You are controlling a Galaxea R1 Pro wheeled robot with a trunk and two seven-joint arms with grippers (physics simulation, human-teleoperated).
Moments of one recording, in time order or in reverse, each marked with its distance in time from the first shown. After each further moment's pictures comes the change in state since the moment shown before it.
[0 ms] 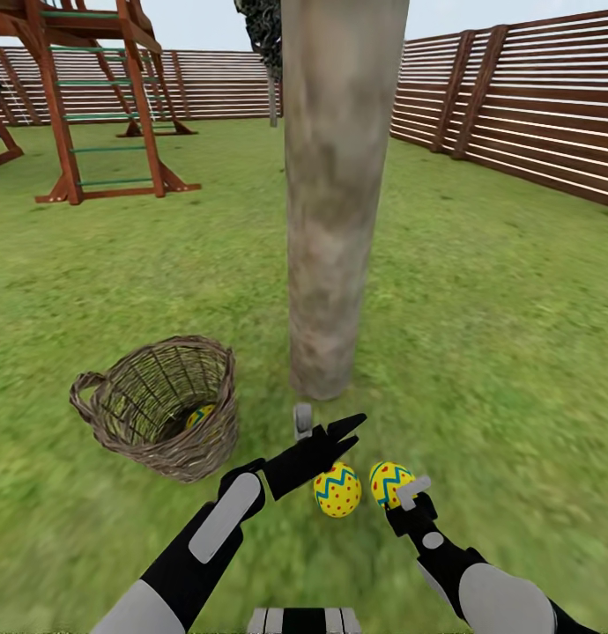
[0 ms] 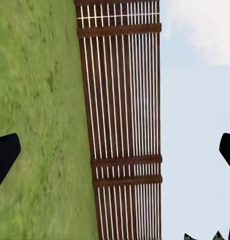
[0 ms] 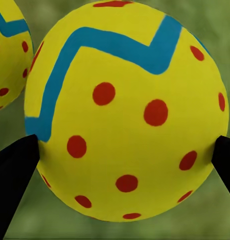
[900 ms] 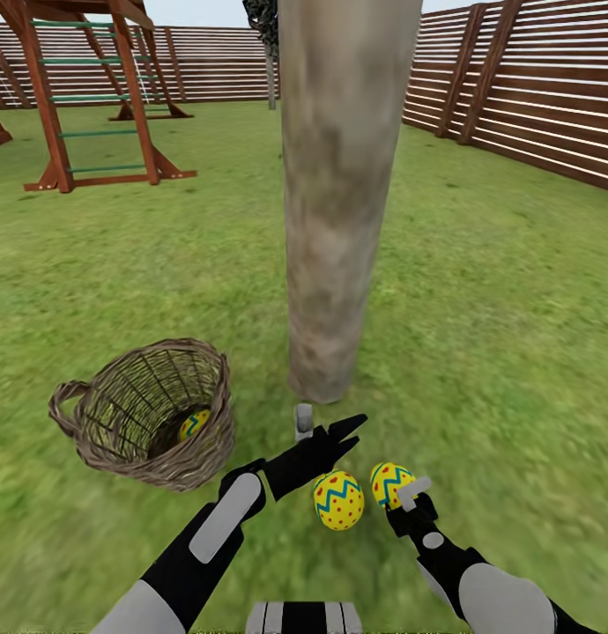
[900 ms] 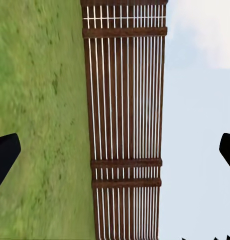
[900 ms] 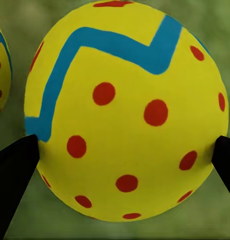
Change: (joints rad) left arm 0.000 0.000 -0.004 0.001 0.000 0.000 -0.002; right arm 0.000 0.000 -0.002 -0.001 -0.002 0.013 -0.002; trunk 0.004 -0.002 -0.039
